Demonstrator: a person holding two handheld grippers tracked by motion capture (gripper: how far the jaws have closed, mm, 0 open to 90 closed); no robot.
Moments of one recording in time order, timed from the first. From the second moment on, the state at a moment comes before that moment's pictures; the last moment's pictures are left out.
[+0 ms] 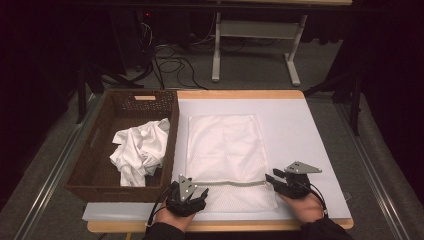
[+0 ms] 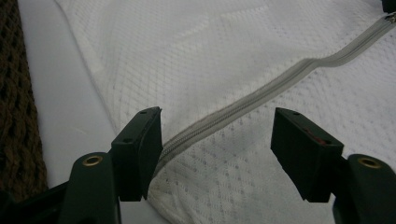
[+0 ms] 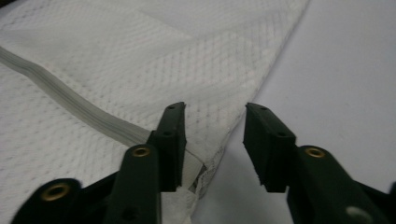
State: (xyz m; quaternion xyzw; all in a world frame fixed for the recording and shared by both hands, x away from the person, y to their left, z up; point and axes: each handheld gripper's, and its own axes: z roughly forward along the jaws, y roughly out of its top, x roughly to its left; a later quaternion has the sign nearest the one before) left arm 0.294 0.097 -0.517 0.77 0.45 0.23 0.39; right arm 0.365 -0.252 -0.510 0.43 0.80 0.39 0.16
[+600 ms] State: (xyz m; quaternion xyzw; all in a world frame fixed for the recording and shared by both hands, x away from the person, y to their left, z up) left arm 0.294 0.094 -0.524 0.78 0.47 0.23 0.35; right arm 0.377 -0.246 -0.512 0.41 0.82 0.35 0.18
